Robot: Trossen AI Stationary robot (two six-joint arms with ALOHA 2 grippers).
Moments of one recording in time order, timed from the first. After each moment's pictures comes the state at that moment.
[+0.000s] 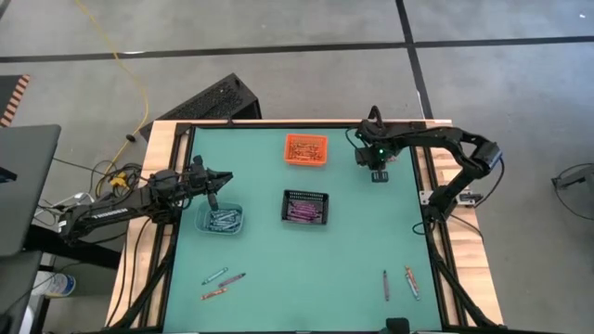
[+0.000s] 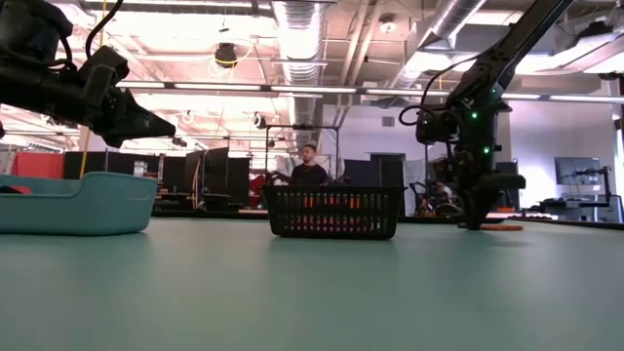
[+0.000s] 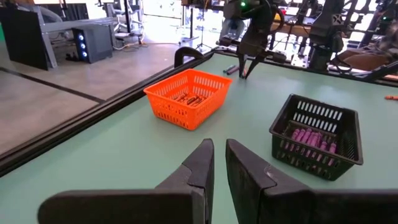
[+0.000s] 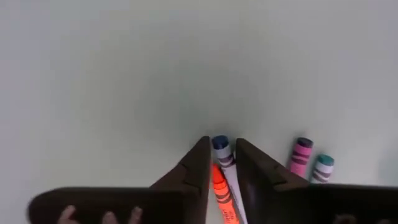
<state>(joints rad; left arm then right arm) 0.31 0.11 0.02 0.01 -0.14 -0.08 -0.74 1.61 0.83 -0.62 0.10 -0.79</state>
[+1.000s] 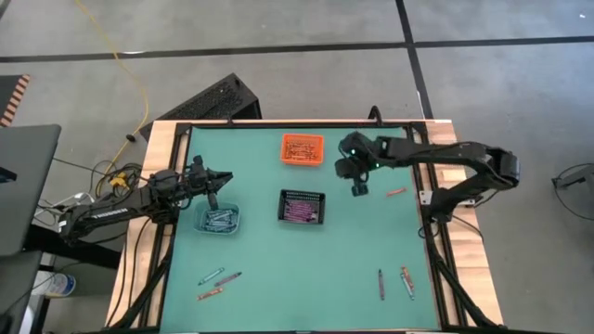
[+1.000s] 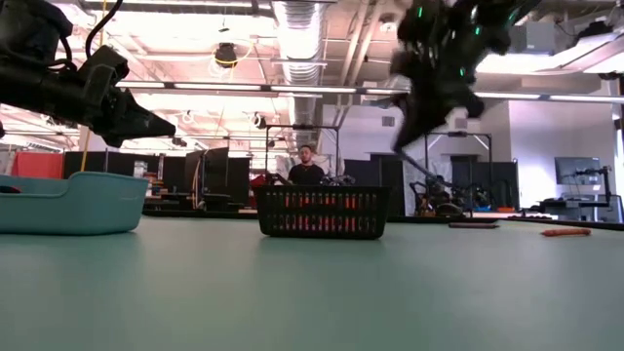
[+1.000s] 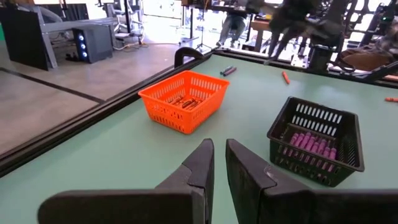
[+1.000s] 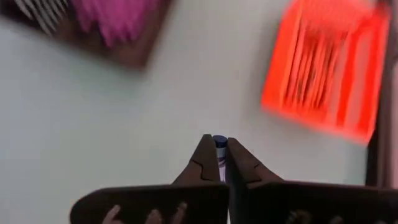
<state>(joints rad) 0.31 0.11 0.02 0.01 -0.14 -0.08 -0.34 1.40 0.94 -0.51 -0.06 -0.61</state>
